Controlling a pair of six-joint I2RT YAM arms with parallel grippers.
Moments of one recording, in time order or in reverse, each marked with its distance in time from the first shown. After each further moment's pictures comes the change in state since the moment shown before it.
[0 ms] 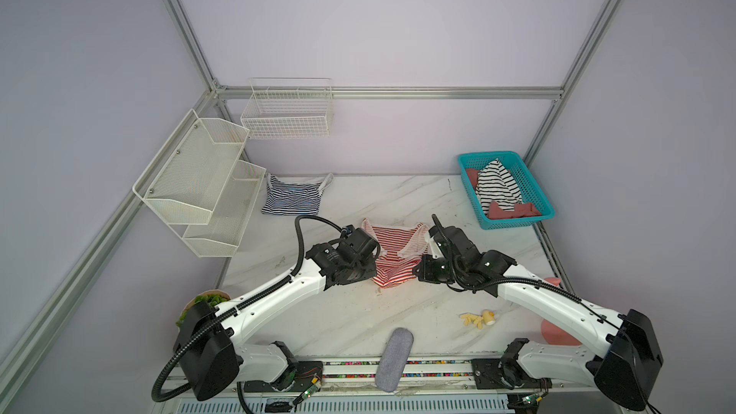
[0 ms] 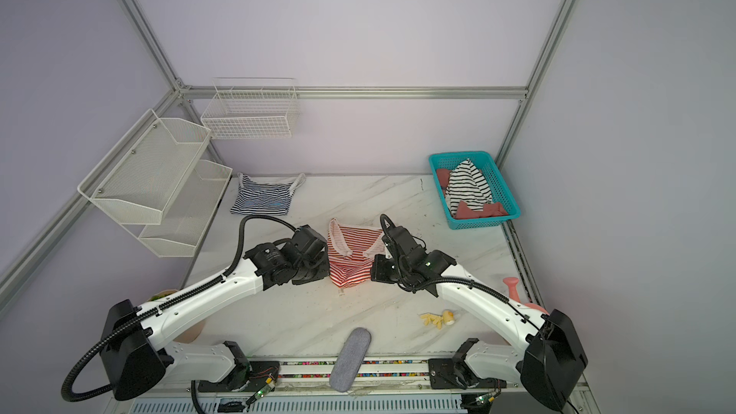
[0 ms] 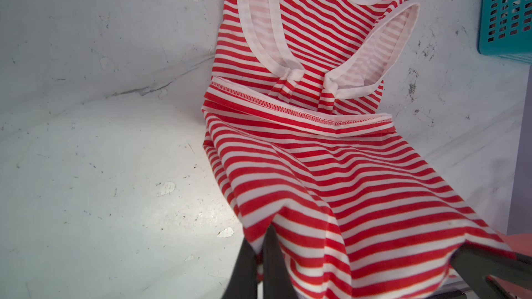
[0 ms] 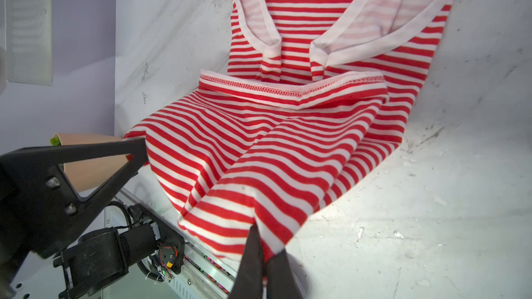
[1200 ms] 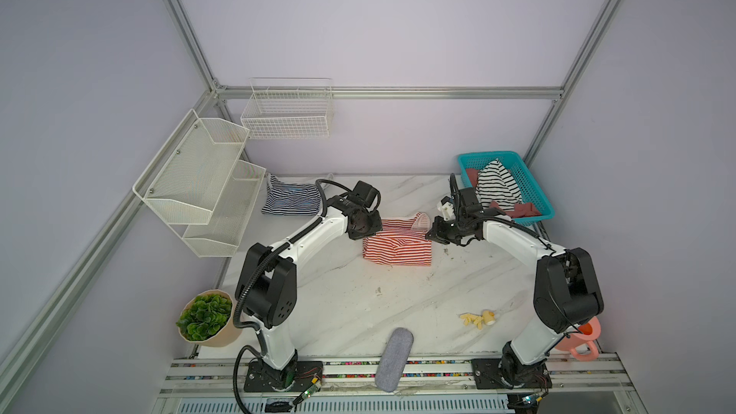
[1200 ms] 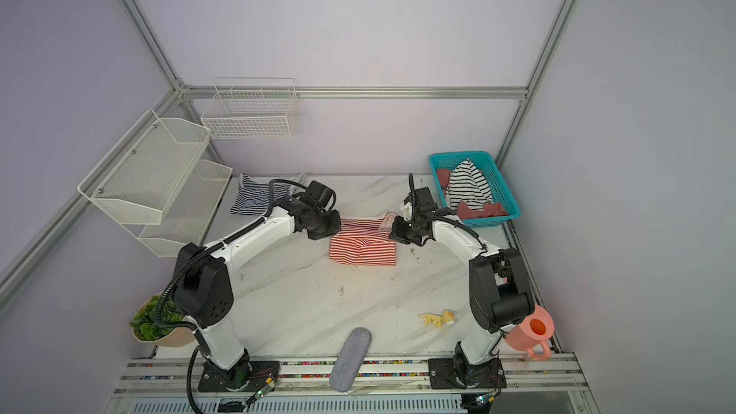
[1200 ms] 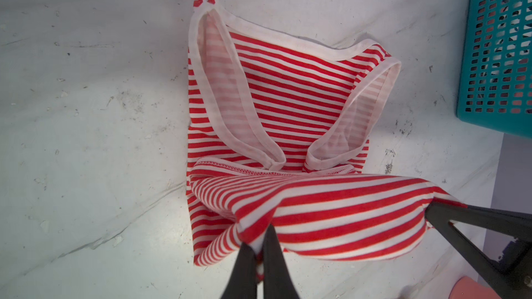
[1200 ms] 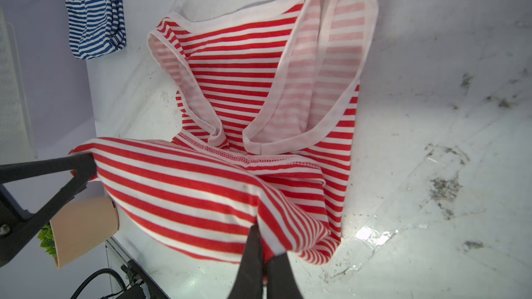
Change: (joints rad) left arm 0.251 0.480 0.451 0.030 0.189 0.228; right arm -0.417 0.475 0.297 0.004 -0.275 -0.294
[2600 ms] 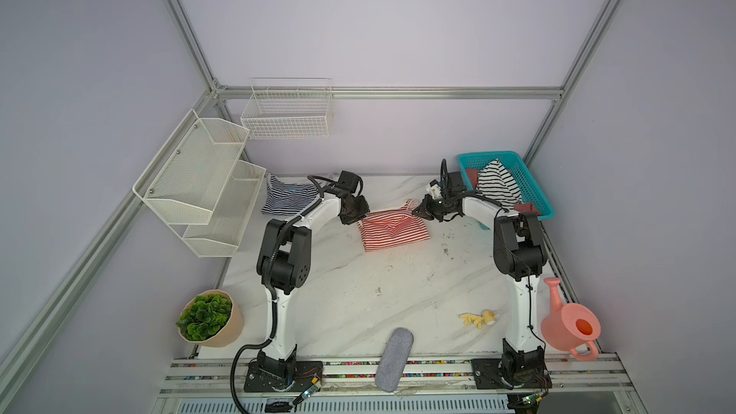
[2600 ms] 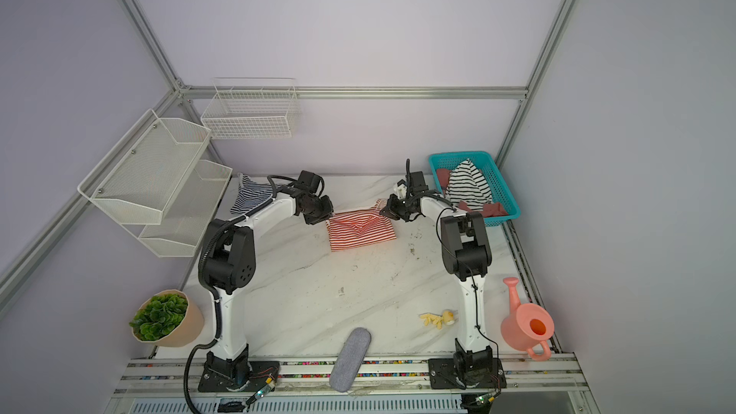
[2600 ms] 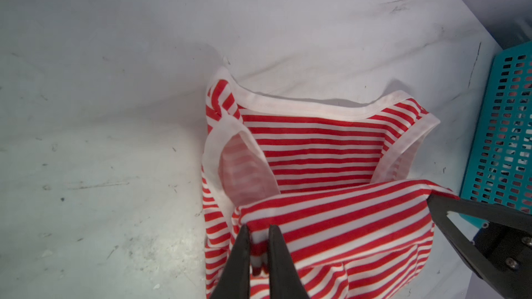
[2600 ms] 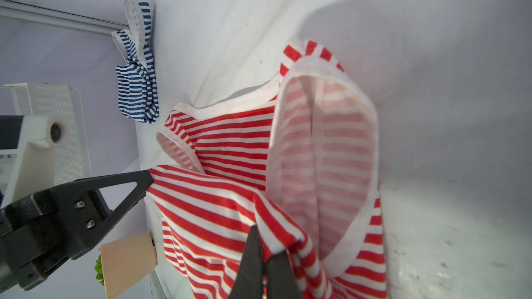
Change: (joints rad) left arm 0.196 0.306 0.194 0.137 0.109 -0.020; right arm -0.069 0.533 0.476 0.148 -0.210 0.067
